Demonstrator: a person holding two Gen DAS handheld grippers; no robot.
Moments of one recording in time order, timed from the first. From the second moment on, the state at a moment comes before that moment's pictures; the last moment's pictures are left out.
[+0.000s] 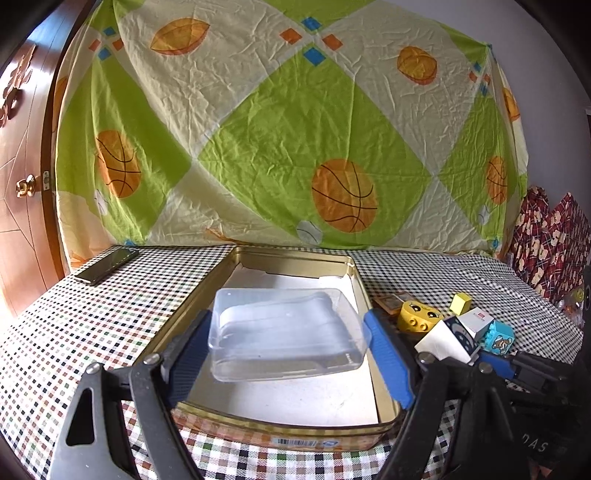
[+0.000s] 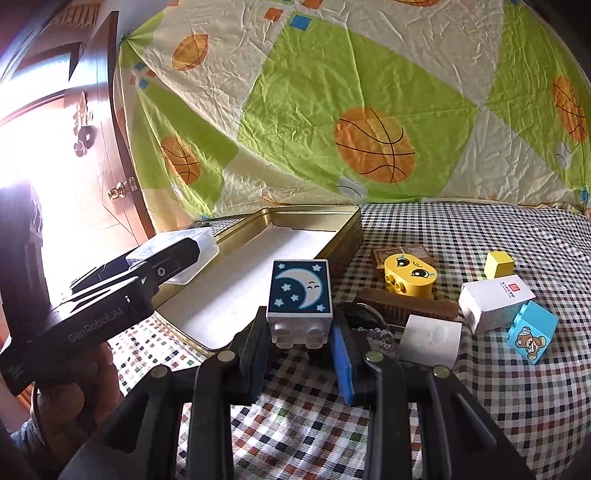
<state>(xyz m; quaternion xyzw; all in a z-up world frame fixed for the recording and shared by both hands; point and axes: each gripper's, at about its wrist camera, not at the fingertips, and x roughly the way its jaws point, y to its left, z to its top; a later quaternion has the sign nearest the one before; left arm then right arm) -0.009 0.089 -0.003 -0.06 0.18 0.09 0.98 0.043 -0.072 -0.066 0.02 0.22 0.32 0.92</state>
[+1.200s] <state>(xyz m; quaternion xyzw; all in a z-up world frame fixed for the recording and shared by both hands) 0.027 0.124 0.001 -0.04 0.22 0.10 0.97 0.086 -0.041 -0.043 -0.01 0.23 0.34 0.91</state>
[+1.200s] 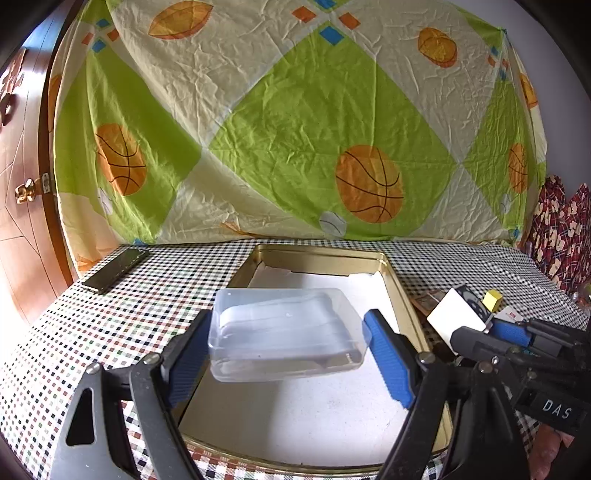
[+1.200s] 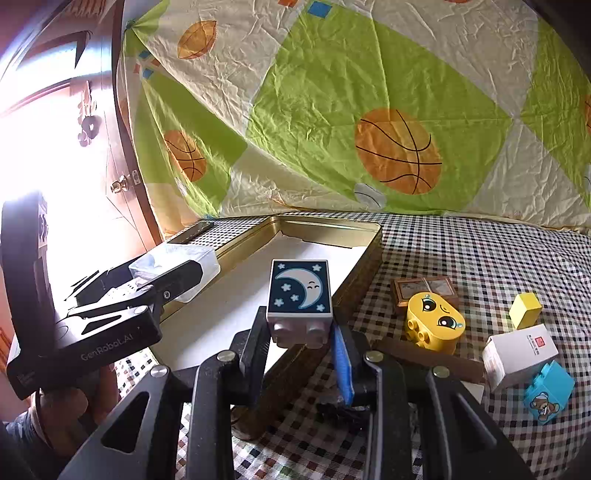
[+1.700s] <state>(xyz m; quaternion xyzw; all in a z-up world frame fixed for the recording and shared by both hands) 0.058 0.142 -0.003 -0.03 0.28 0.10 0.96 0.119 -0.017 -0.033 -0.04 0.25 0.34 0.90</state>
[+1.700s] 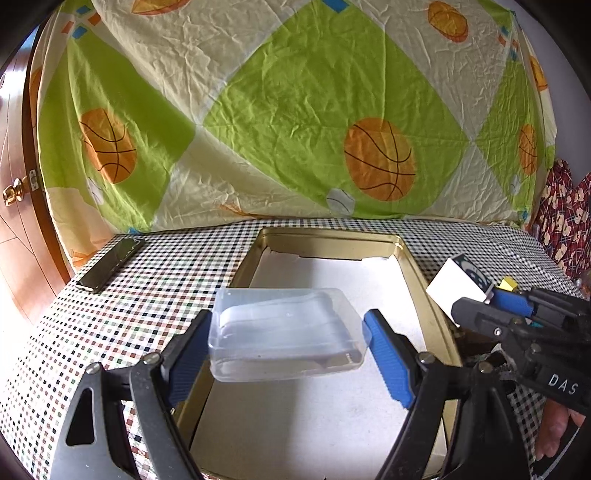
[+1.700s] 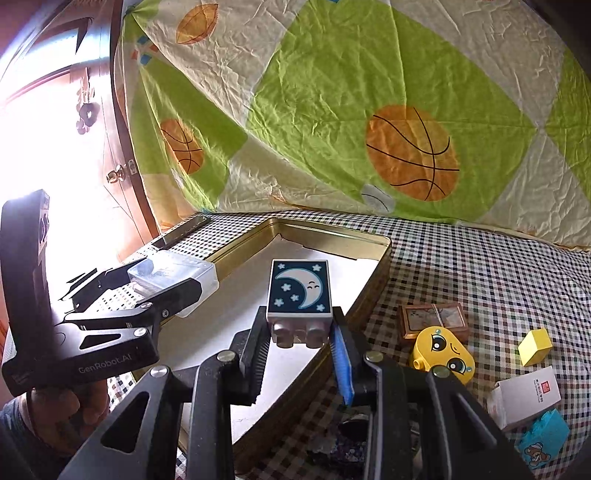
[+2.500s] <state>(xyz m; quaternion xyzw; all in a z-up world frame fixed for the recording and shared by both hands) 0.118 0.167 -0.007 -0.01 0.37 0.10 0.92 0.184 0.034 -0.049 -0.07 0.32 0.34 0.88</state>
